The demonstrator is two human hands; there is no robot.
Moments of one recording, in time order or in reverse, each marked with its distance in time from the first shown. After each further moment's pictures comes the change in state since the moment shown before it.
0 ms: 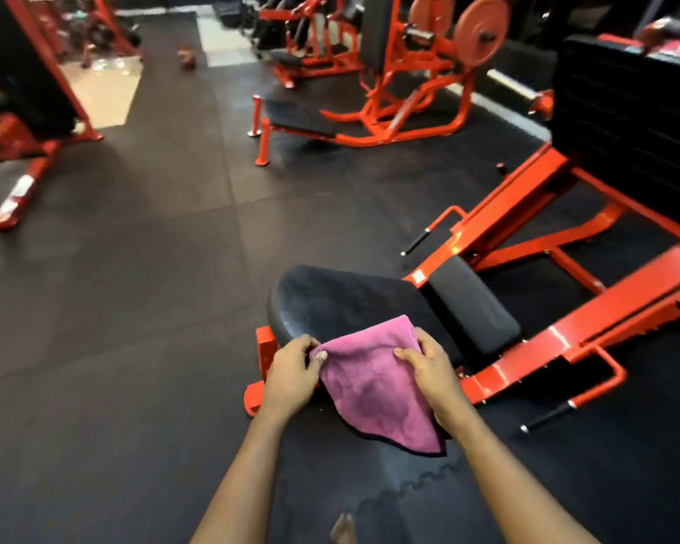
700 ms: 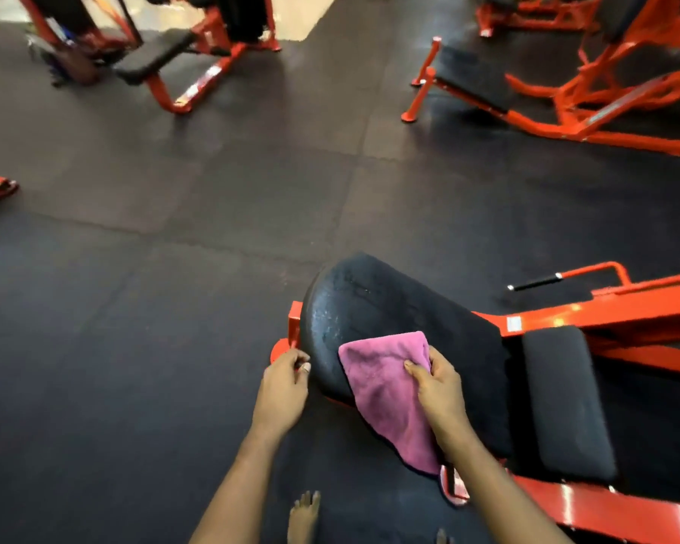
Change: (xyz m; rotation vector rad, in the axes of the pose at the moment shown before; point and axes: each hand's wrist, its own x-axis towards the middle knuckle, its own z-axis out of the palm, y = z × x) left_hand 0.062 -0.032 0.092 -0.026 0.396 -0.535; right_hand 0.209 0.041 -0.005 -0.116 -0.347 0.073
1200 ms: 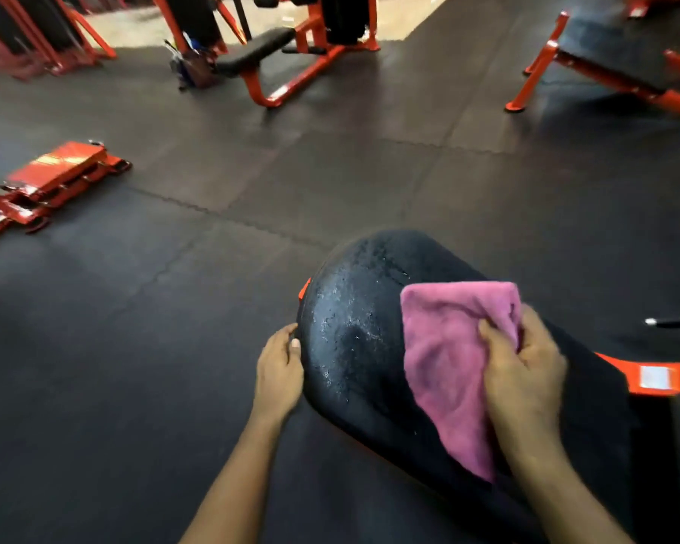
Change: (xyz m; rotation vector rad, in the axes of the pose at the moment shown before) left_hand 0.077 -0.123 0.163 0.028 0.380 -0.121; right_hand 0.153 0.105 -0.014 0.013 0.126 -0.419
